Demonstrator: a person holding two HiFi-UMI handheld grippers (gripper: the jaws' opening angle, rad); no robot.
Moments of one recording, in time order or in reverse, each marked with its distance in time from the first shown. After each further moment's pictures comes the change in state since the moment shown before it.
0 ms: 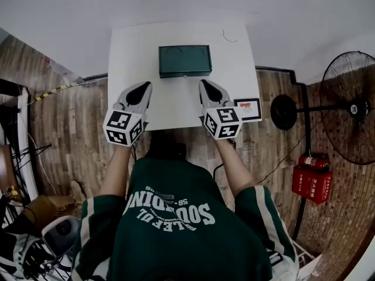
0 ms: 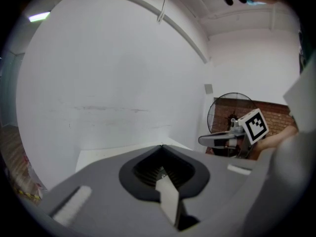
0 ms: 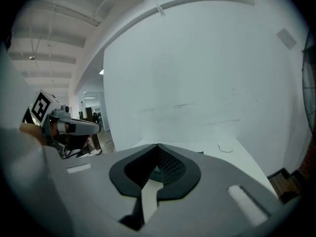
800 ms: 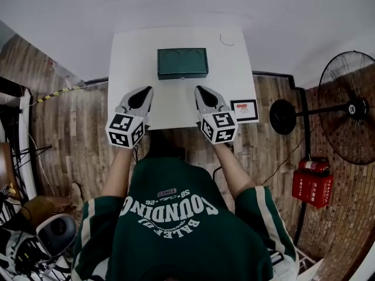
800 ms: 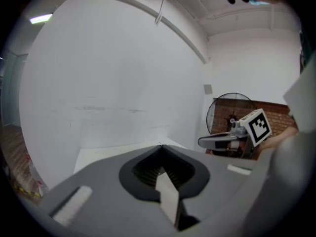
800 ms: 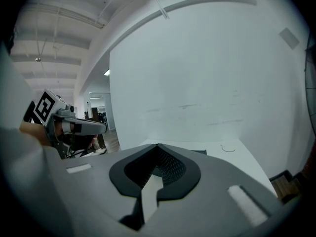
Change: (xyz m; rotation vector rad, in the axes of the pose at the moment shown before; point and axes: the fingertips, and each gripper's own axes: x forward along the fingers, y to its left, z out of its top) left arm -0.013 -0.027 -0.003 -0.005 -0.005 0.013; right arm -0.027 0.016 -0.003 -0.020 -0.006 0.052
